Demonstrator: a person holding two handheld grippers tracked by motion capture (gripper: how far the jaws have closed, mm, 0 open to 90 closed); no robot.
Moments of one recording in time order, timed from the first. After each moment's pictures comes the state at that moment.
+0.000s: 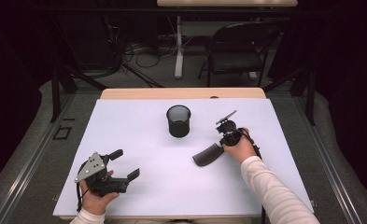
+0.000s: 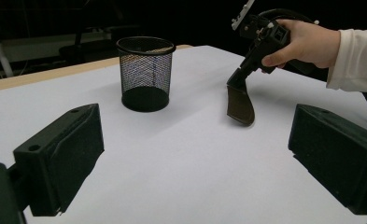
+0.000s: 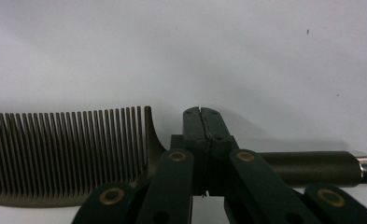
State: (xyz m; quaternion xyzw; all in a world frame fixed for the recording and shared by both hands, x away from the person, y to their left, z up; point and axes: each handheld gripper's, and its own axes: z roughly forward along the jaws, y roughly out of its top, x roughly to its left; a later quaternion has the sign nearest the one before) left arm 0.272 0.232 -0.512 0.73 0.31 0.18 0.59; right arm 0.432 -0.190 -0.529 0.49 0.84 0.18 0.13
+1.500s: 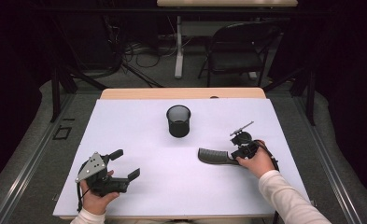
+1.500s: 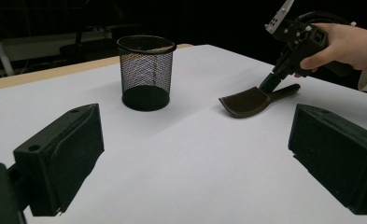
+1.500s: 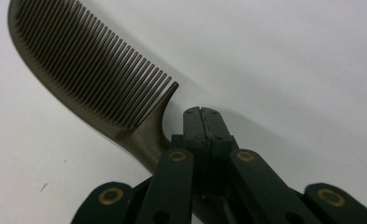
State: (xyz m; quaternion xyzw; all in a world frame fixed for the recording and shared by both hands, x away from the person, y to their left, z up) left arm 0.272 0.231 -0.513 0.73 0.31 0.18 0.59; right arm 0.386 -0.230 -0.529 0.49 0.85 0.18 0.09
